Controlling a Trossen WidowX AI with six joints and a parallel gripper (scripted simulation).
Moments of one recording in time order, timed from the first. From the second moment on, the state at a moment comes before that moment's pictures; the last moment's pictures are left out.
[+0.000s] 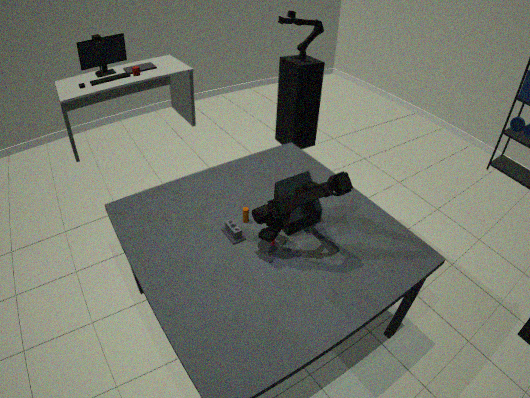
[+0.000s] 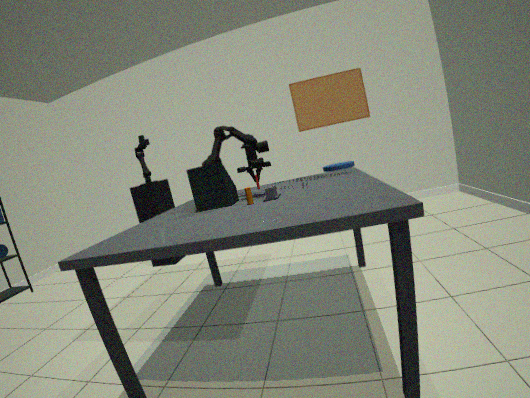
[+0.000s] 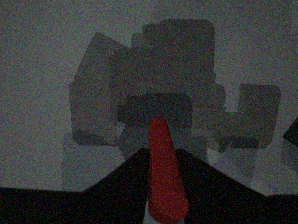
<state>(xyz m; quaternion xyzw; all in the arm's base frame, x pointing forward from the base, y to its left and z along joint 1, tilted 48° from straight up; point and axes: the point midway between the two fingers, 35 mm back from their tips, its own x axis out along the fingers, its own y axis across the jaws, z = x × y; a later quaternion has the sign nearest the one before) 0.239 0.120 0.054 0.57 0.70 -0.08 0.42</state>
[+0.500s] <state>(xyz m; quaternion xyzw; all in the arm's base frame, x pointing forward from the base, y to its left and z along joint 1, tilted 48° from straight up) 0.244 0.092 0.076 0.57 0.70 -0.08 0.42</state>
